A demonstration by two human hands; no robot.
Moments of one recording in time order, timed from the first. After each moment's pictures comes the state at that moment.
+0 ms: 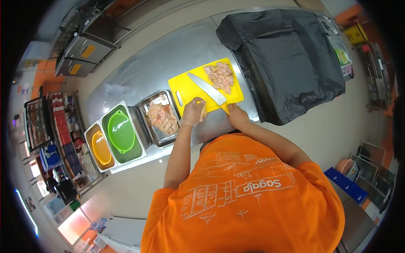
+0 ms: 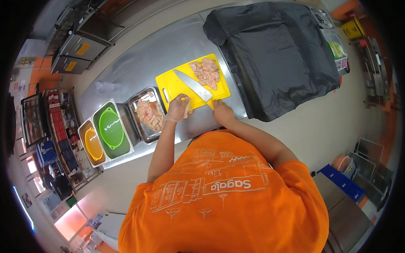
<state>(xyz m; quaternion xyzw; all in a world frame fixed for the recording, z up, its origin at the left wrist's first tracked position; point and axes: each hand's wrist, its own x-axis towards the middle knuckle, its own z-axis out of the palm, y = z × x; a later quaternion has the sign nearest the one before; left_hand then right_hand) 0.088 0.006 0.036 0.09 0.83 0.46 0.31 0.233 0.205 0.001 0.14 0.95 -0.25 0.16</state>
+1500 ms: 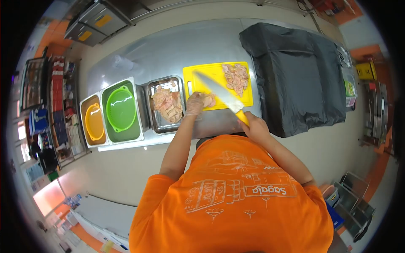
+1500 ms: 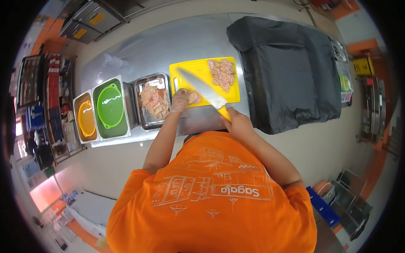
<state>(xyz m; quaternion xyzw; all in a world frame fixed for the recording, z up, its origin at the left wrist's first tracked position) 0.075 -0.038 -0.089 0.13 0.87 0.45 0.15 0.250 0.220 0.129 0.03 0.95 -0.31 0.07</state>
